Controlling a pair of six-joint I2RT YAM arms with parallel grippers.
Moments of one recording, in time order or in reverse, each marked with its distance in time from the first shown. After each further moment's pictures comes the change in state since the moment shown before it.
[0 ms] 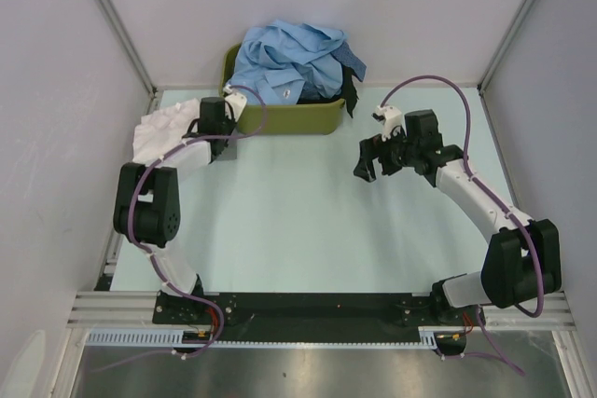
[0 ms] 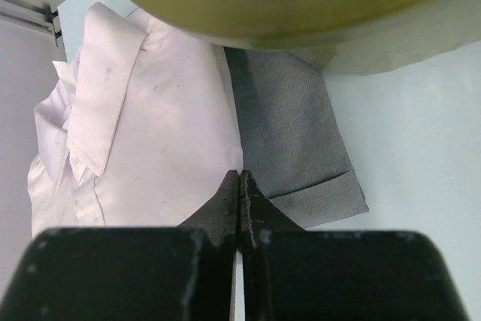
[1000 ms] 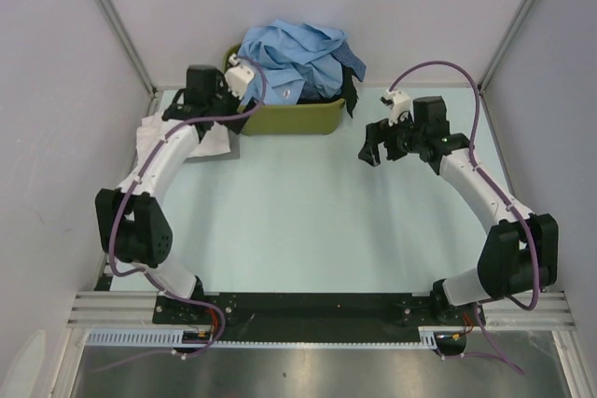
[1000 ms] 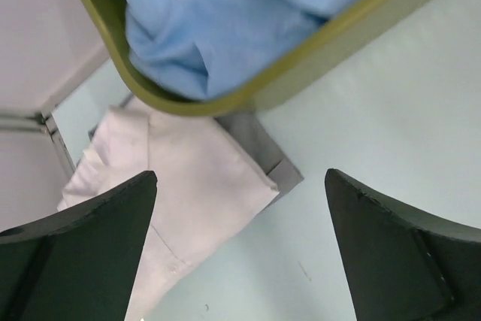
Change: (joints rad) left arm -0.035 -0.159 0.203 -0.370 0.265 0.085; right arm -0.036 0.035 0.083 -0.006 -0.001 -0.002
